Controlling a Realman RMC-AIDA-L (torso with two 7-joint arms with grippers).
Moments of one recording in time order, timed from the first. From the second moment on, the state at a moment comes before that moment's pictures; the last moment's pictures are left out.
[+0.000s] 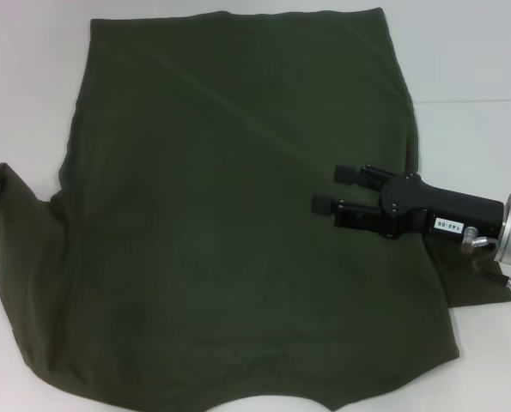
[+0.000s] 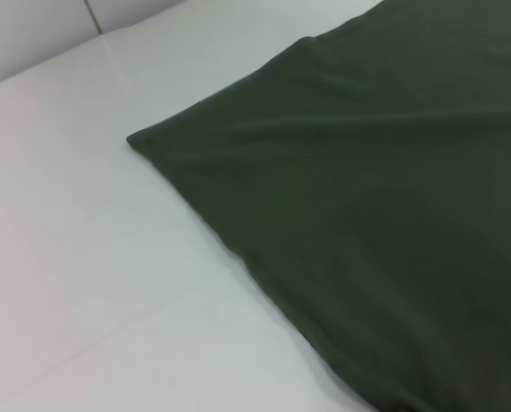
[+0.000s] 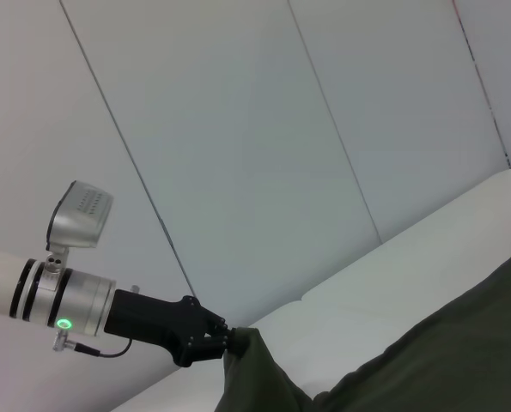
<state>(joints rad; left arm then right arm) -0.46 -2.17 0.73 1.19 2.54 1.02 -1.80 0.58 2.09 -0.67 -0.48 -1.79 -1.50 1.39</state>
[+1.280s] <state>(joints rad) -0.49 -2.17 0.87 1.07 2.18 1.24 -1.94 0.57 2.09 -0.67 -0.47 -1.79 -1.50 1.37</state>
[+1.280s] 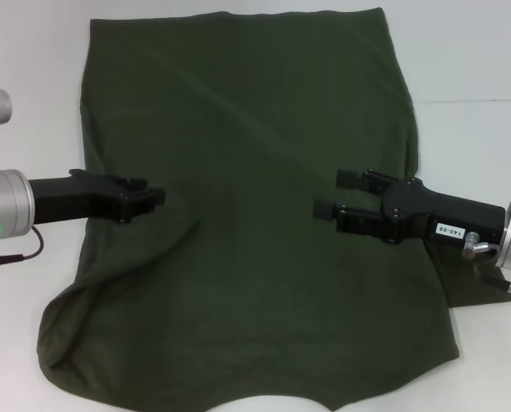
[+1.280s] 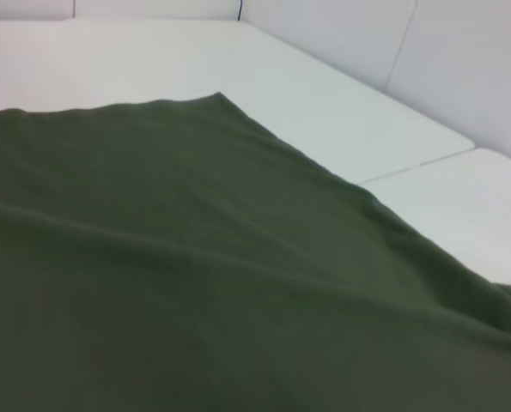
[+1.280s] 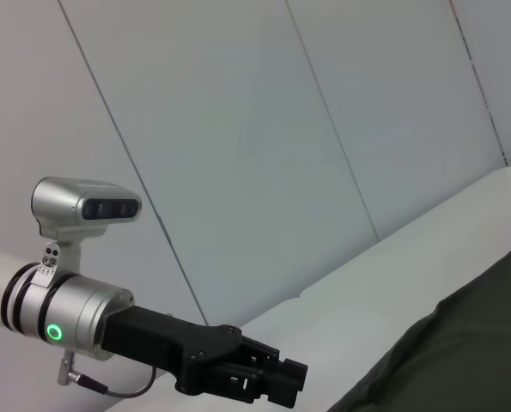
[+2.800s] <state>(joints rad) -0.42 -2.16 0.65 1.02 2.32 1.39 -2.09 0.57 2.08 -0.68 -0.48 -1.79 -1.50 1.40</state>
